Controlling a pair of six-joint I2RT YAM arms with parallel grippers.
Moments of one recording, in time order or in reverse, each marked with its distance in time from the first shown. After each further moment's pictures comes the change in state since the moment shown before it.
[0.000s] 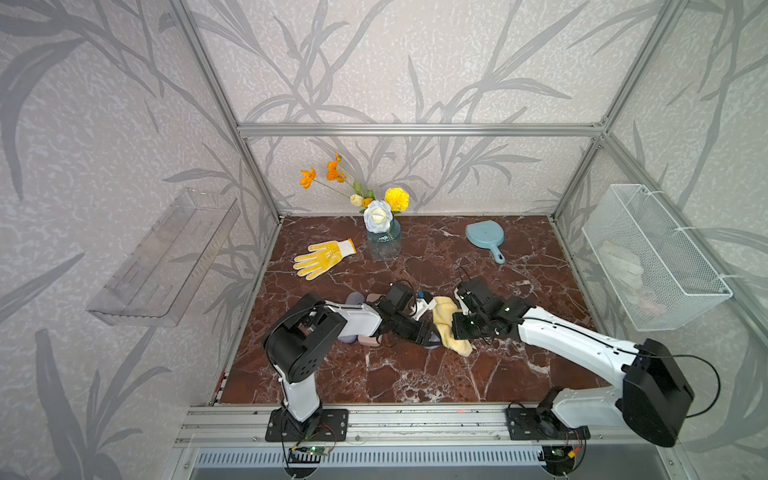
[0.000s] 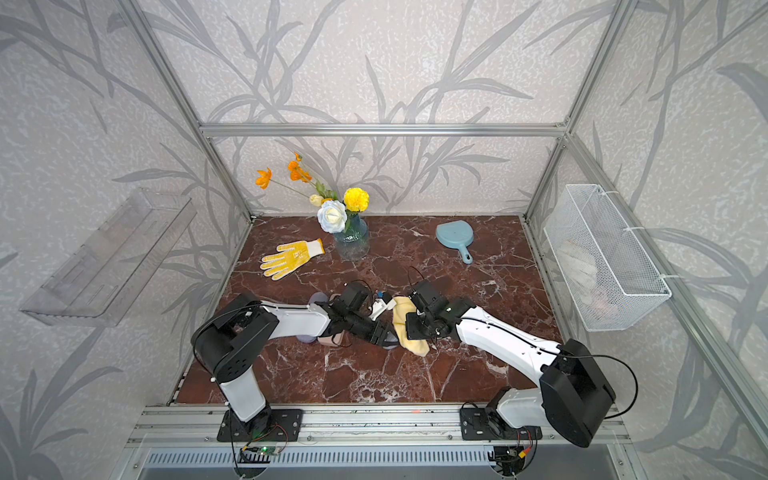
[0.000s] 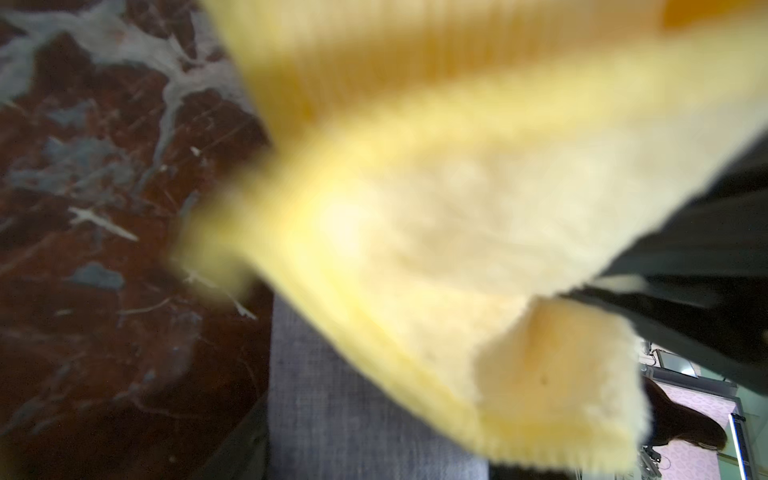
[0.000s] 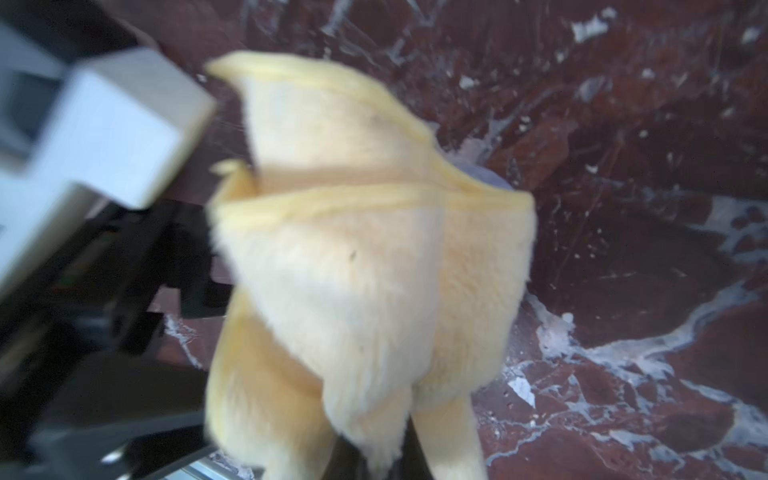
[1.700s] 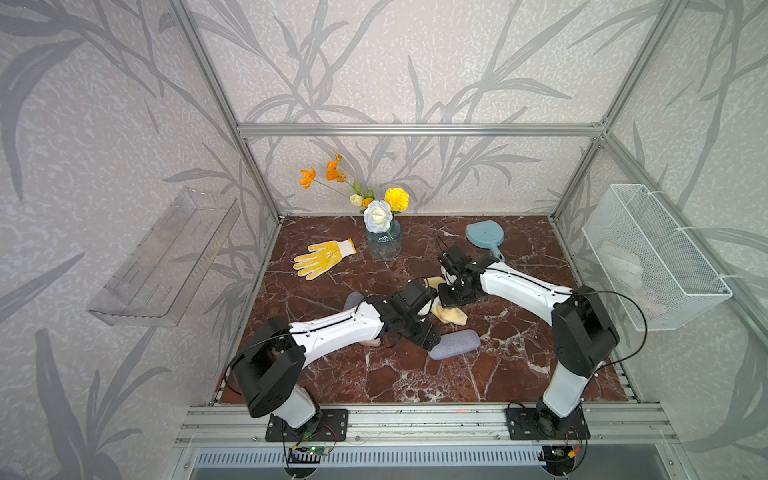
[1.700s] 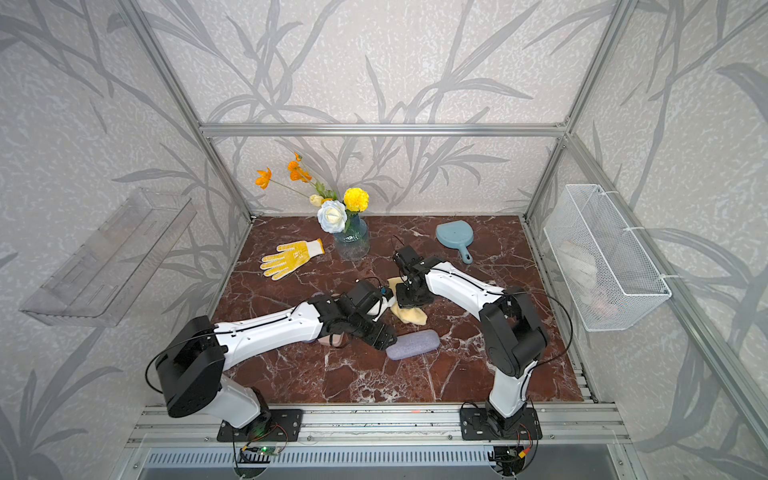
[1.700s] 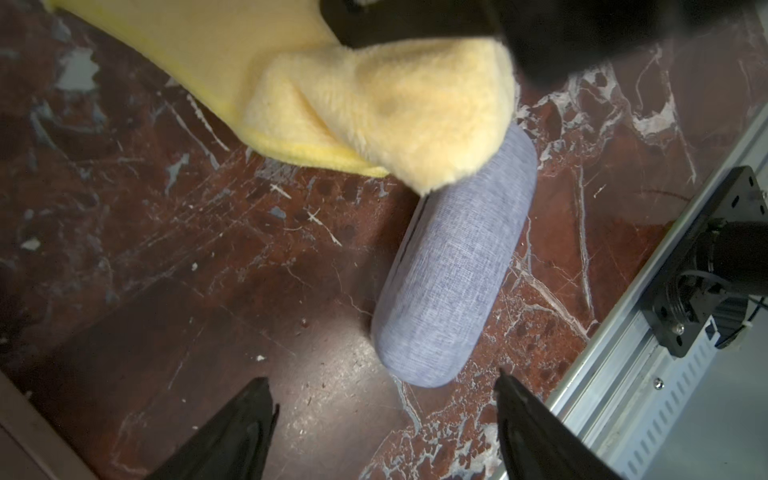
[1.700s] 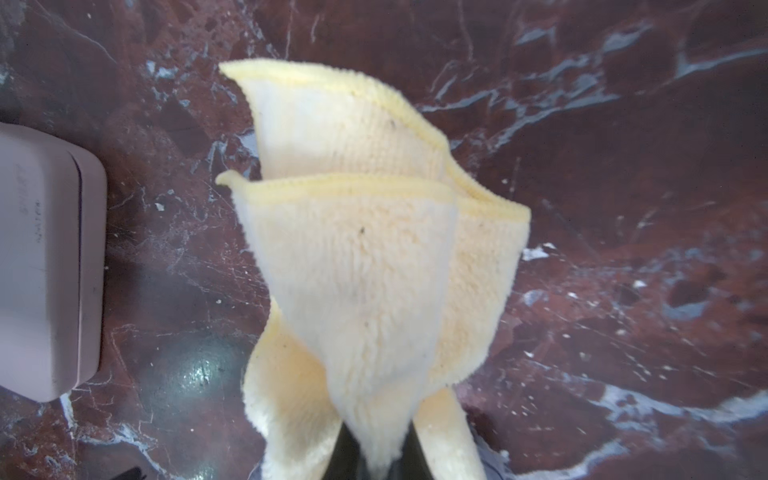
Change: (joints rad) left arm -0.186 -0.271 0.149 -0.526 -0.576 0.191; right arm -0.092 0.364 0.501 -0.248 0.073 -0.229
